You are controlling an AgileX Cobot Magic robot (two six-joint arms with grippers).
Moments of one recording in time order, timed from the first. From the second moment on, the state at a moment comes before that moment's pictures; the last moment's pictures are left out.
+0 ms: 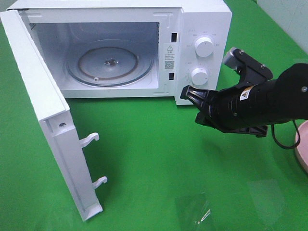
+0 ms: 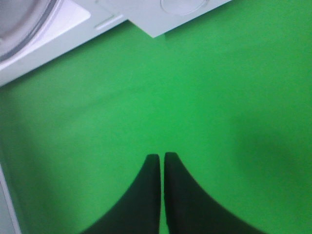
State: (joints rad) left arm 0.05 -0.01 -0.50 -0.10 1.05 0.12; right arm 0.51 1.60 -0.65 0.31 -0.09 0.41
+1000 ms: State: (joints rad) left arm 0.05 -0.01 -0.50 -0.10 1.05 0.12; right arm 0.51 1.32 -0.65 0.09 0.60 0.00
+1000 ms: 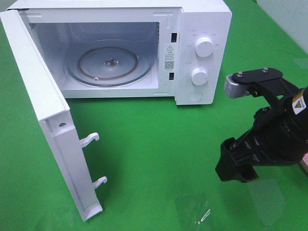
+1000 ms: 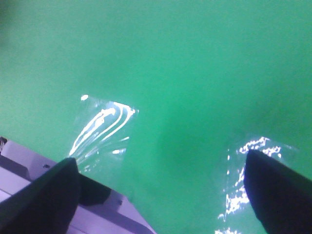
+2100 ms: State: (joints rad) left arm 0.05 -0.01 -0.50 -0.10 1.05 0.12; right arm 0.09 1.41 -0.73 -0.16 0.64 0.02
